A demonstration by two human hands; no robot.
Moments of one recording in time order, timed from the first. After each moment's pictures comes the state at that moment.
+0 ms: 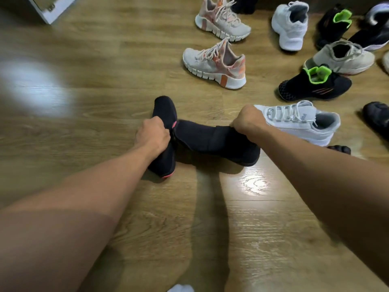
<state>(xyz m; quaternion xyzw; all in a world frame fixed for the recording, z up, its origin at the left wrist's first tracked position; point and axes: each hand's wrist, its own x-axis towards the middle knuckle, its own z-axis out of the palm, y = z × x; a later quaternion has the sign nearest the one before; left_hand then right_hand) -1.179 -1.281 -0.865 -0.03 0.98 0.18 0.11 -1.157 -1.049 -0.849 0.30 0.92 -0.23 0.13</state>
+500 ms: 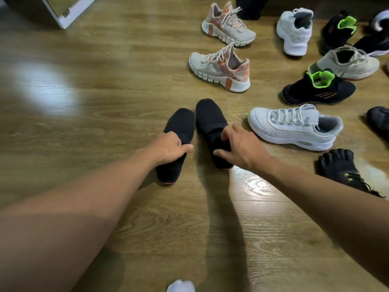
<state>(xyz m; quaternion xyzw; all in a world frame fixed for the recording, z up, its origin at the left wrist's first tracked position) -1.148 -1.282 -0.849 0.09 0.93 0.19 0.31 -1.095 -1.063 -0.867 -0.04 0.99 -0.12 0.05</state>
